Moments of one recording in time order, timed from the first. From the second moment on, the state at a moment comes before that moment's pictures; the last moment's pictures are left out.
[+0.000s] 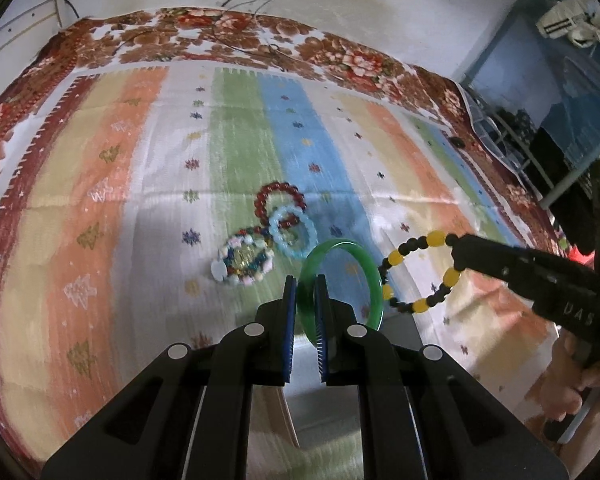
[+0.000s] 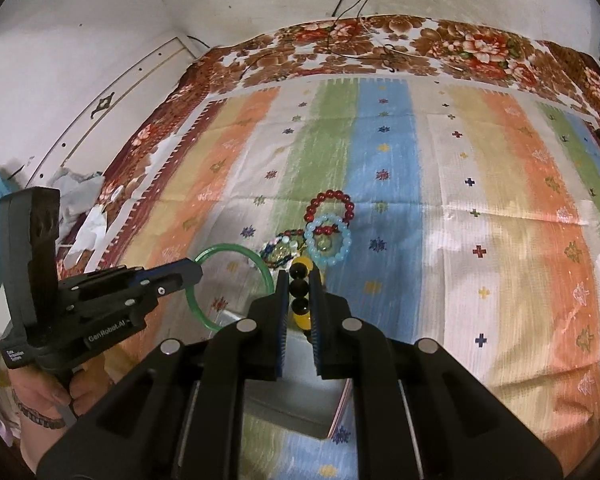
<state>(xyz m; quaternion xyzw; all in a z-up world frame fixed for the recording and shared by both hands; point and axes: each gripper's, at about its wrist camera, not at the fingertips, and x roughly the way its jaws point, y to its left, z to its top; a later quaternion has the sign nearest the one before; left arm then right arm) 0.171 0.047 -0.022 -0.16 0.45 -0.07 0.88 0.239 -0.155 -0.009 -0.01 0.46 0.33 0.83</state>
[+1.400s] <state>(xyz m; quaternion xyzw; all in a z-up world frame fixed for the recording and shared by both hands) 0.146 0.018 -0.057 -0.10 0.50 -0.06 0.86 0.198 -0.163 -0.069 -0.04 0.52 0.33 0.78</state>
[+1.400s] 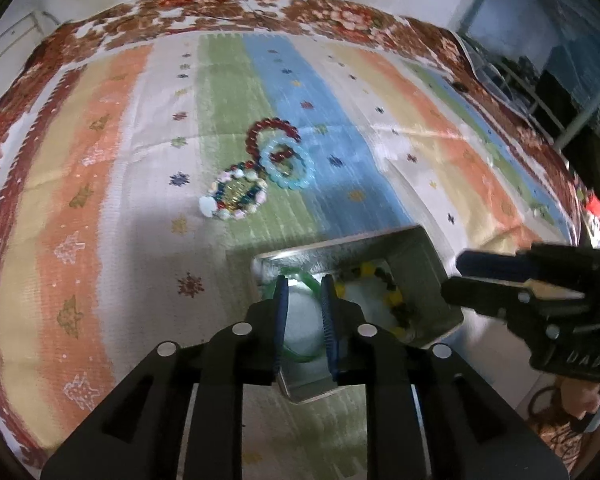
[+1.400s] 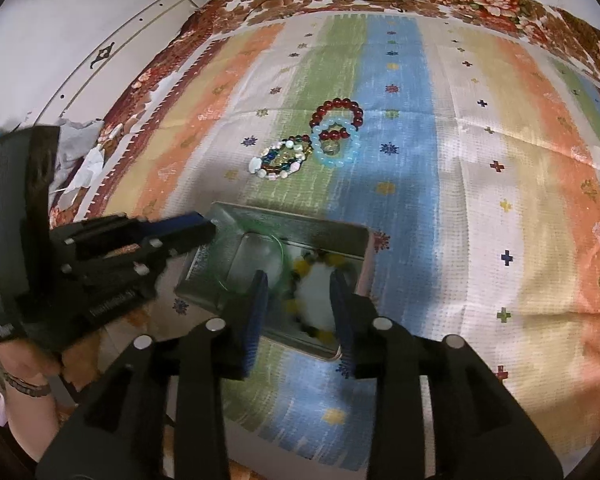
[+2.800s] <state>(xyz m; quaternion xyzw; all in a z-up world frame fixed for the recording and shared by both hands) 0.254 0.095 -0.108 -0.07 0.58 0.03 0.81 0.332 -0.125 -0.099 -0.03 0.58 0.28 0.77</state>
